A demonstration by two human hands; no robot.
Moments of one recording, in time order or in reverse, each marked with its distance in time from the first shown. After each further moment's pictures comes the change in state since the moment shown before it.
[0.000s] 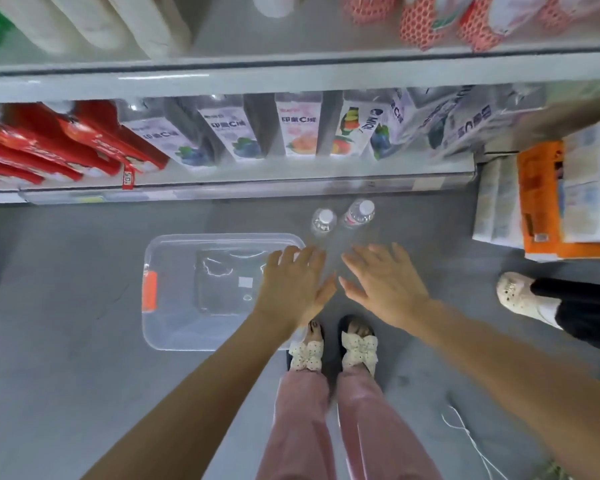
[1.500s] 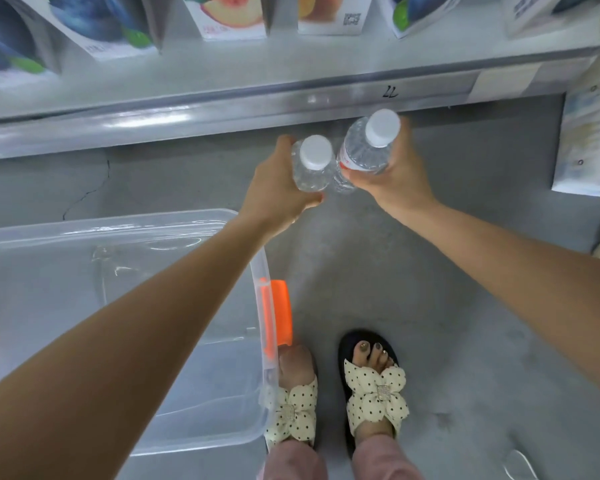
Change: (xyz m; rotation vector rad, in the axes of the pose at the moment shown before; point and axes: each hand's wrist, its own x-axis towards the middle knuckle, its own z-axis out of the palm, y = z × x) left_hand 0.211 -0.043 0.225 -0.863 0.004 -0.256; right_hand 0.224 0.111 0.224 1.210 0.567 0.395
